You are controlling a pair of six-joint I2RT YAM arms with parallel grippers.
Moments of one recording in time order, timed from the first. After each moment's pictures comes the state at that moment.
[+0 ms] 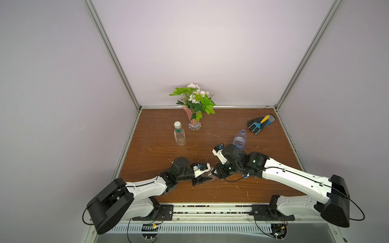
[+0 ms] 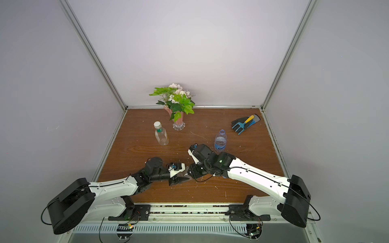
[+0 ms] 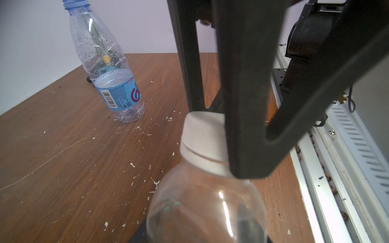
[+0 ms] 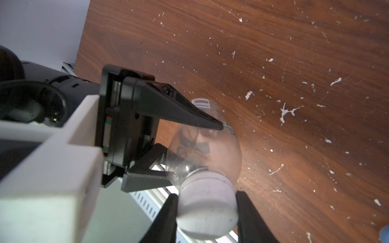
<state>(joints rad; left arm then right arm) -0.79 1.20 0.28 0.52 0.50 0.31 1.02 1.27 1.01 -0.70 -0.16 0.59</state>
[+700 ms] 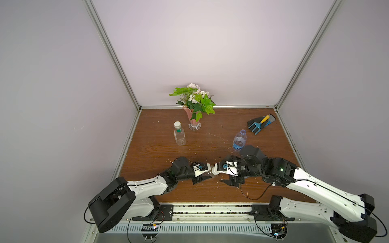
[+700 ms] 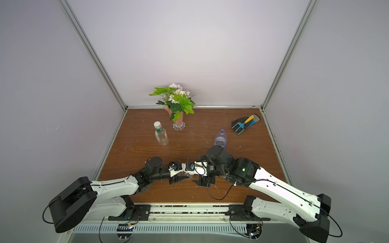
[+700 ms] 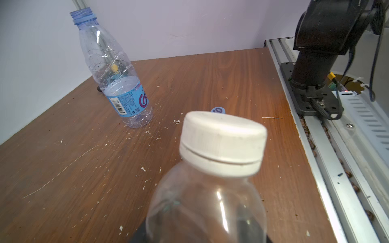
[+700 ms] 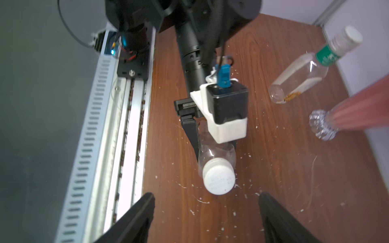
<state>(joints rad) -0.79 1.23 0.28 0.56 0.51 0.39 1.04 1.00 1.02 -0.76 -0.19 -0.66</state>
